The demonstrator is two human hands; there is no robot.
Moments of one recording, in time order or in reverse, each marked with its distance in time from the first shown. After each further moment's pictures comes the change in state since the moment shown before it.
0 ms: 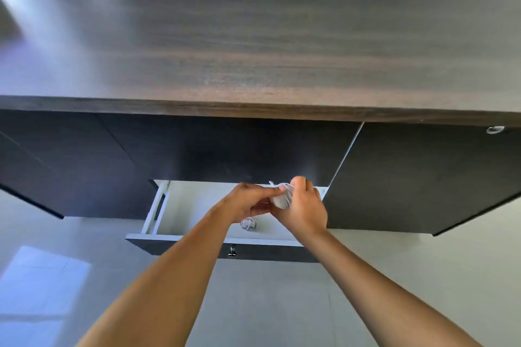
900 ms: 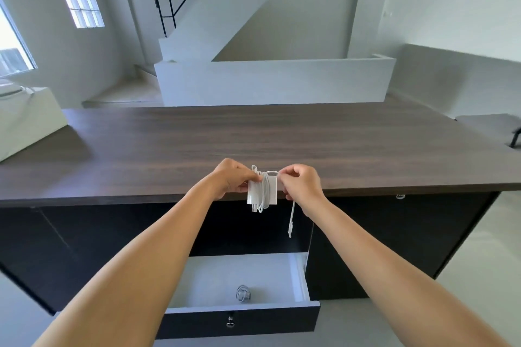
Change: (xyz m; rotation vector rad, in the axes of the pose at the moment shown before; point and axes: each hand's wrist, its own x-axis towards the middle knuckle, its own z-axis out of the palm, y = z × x) left_hand -0.186 0.206 0.010 0.330 0.173 0.451; right_hand -0.020 -0.129 -0.236 0.707 0.108 0.077
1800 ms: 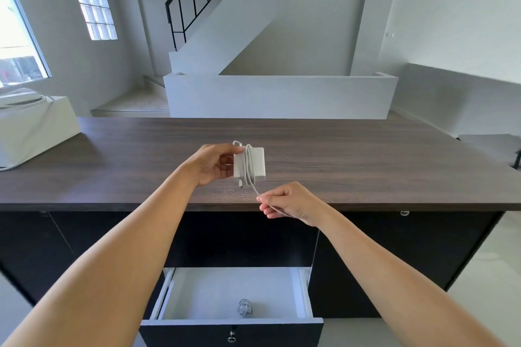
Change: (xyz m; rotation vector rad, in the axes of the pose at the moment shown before) left_hand -0.025 0.040 -0.065 -0.448 -0.029 0.069; right_hand -0.013 -0.021 0.004 -0.044 -0.566 -0.029
